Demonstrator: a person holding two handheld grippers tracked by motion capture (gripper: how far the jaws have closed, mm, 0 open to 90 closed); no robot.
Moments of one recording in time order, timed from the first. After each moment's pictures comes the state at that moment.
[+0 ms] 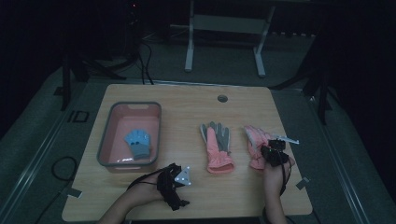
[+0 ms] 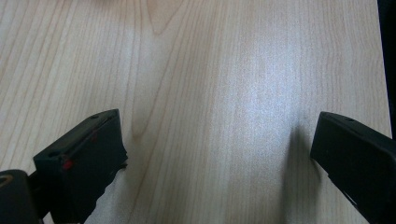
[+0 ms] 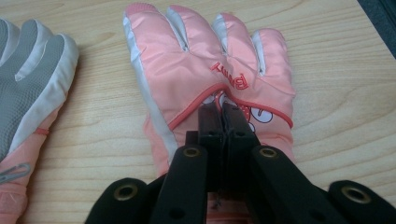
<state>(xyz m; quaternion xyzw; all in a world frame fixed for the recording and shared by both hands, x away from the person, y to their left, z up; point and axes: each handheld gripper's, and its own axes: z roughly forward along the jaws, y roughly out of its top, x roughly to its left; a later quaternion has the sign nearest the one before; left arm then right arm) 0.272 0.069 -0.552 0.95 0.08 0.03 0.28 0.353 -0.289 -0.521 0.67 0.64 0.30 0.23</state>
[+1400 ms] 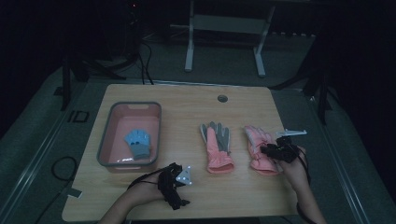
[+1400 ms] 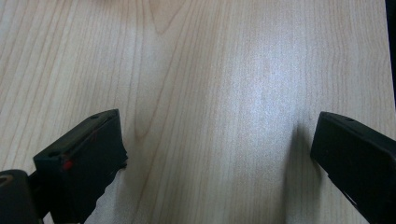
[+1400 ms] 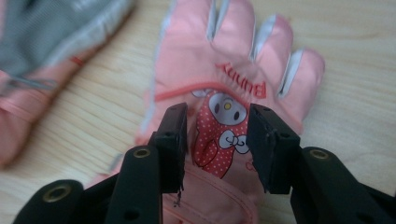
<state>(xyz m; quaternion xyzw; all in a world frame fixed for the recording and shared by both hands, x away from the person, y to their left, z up) 0.274 0.066 -0.551 0.96 0.08 0.04 0.27 0.375 -0.336 -0.517 0.51 0.79 0.31 0.15</state>
